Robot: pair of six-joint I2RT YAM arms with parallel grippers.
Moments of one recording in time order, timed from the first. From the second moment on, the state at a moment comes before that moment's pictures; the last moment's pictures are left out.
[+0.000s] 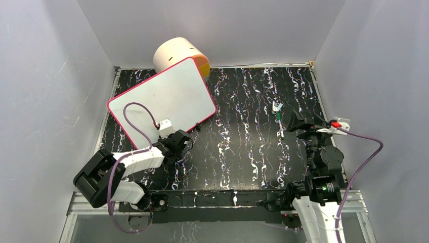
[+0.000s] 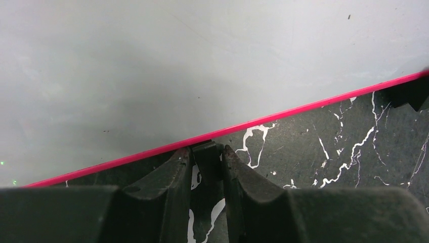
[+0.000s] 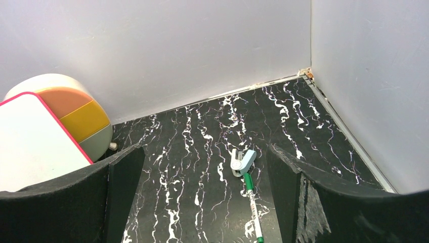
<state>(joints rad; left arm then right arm) -0.72 1.34 0.49 -0.16 -0.72 -0.90 0.12 0.24 0.52 -0.11 0.17 0.26</state>
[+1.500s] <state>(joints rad) -0.95 1.57 0.66 -0.02 -0.65 -0.70 0.13 0.21 0.51 -0.12 0.17 0.26</state>
